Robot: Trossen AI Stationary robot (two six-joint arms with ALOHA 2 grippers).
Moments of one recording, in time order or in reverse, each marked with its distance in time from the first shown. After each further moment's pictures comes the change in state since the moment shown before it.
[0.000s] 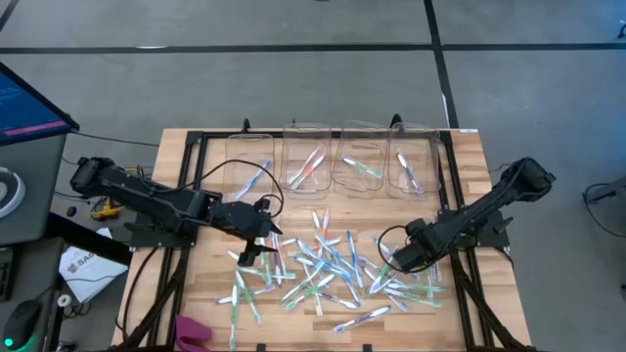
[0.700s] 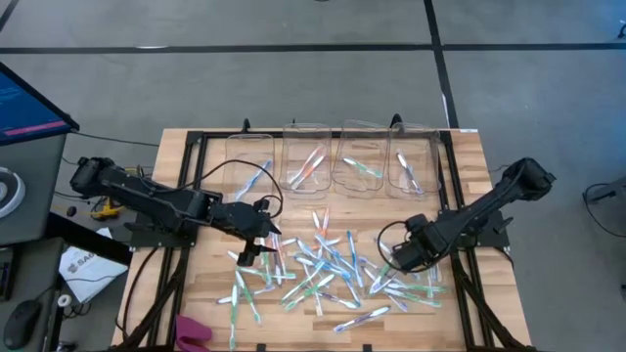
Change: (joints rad) left arm 0.000 0.000 0.000 -0.026 0.000 0.000; right arm 0.000 0.000 0.143 -0.166 0.081 0.062
